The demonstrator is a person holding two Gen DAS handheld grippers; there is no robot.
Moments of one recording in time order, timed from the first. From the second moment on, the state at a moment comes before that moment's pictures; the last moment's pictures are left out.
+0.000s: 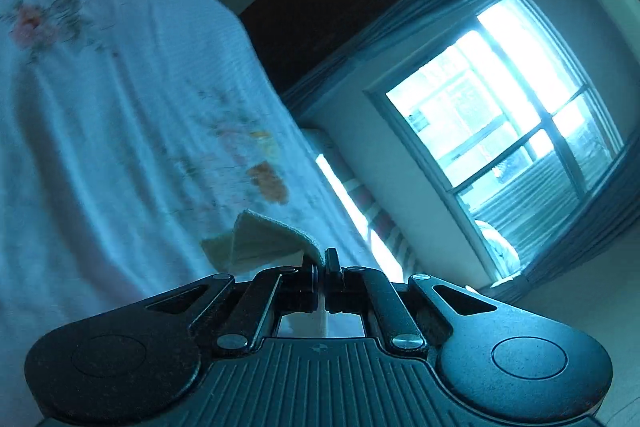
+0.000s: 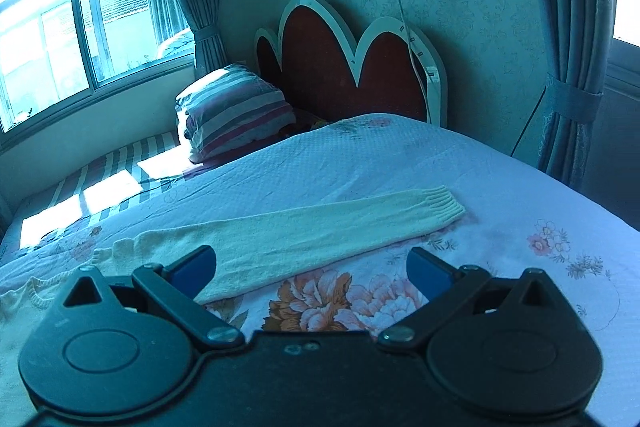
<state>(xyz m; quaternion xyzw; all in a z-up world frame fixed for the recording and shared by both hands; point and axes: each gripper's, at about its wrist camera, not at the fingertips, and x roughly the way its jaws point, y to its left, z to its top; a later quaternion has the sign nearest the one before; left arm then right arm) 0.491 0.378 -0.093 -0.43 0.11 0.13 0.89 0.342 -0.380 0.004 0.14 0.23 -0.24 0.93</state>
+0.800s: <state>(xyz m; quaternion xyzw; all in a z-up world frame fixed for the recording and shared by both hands) 0.645 -0.126 -0.065 -0.11 0.26 -0.14 0.95 0.305 -0.578 -0.036 0.18 0.25 -0.29 0.90</state>
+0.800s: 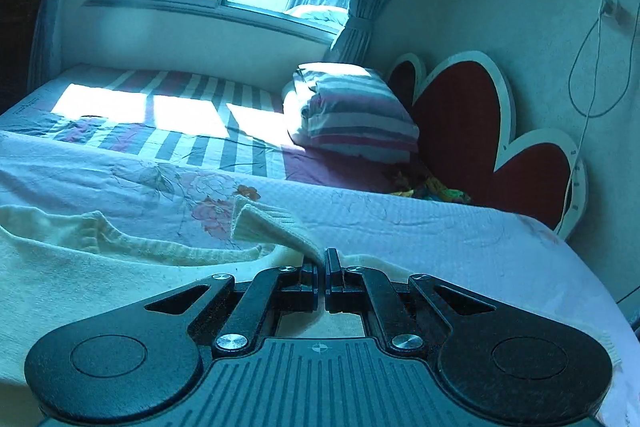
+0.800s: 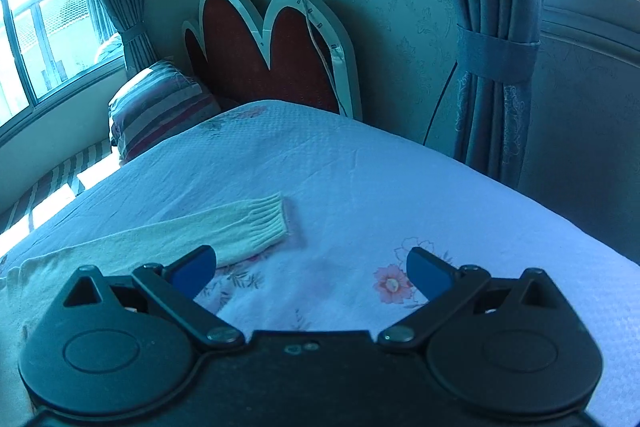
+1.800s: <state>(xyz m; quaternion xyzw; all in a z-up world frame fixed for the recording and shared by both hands) 0.544 0.044 -0.078 -0.07 0.26 0.06 0.96 0.374 -0.507 -0.040 0.22 0.25 -0.15 0.93</state>
